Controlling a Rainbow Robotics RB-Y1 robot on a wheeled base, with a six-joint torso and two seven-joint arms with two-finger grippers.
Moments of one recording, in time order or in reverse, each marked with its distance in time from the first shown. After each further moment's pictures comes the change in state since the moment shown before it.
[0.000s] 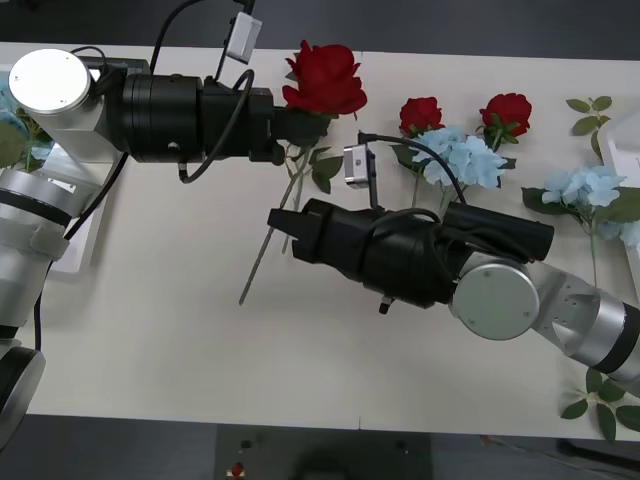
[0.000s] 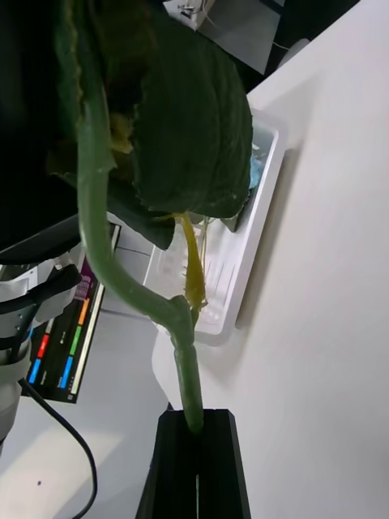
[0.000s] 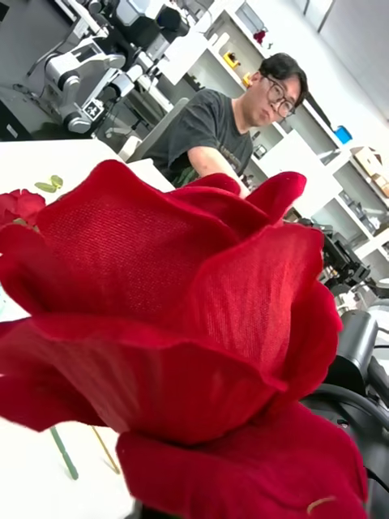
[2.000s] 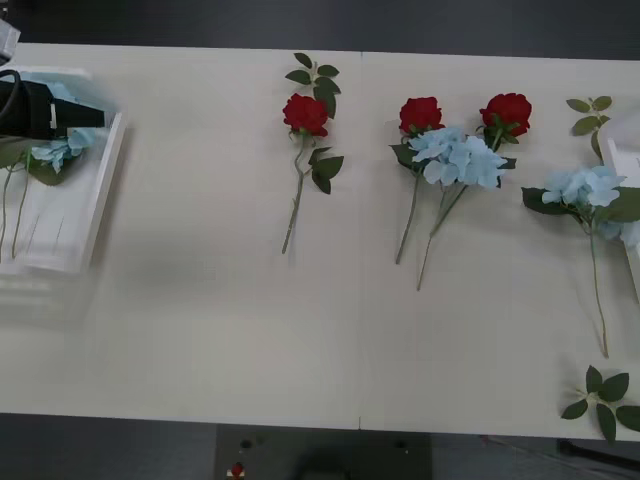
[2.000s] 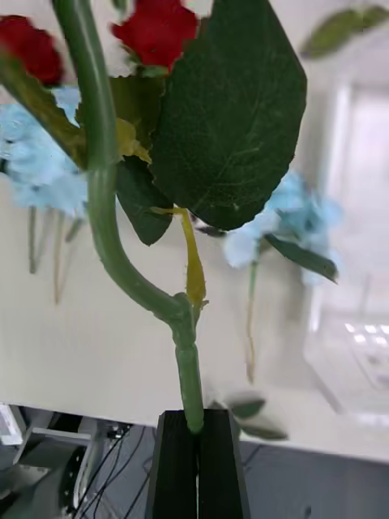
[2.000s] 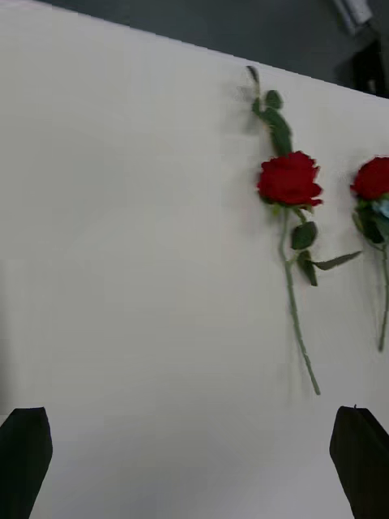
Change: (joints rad) right arm -0.424 -0.798 -0.393 0.494 -0.155 1.422 0.000; left arm 0.102 0.508 0.136 0.122 -0.309 -0.025 0.417
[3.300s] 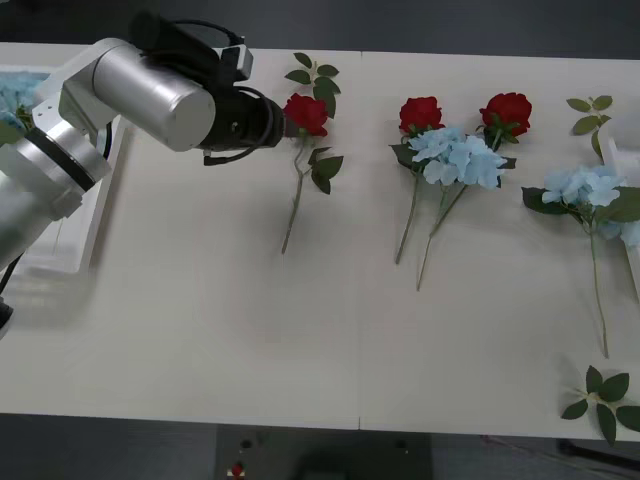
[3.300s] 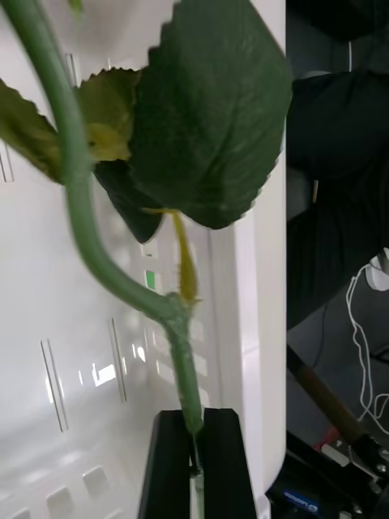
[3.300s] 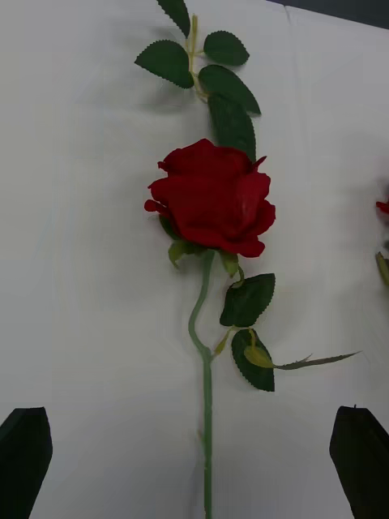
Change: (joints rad) right arm 0.198 0.388 -0.001 0.707 0.978 -0.637 0.176; left arm -0.359 -0.369 -0.639 -0.055 -0.738 -0.281 0.853
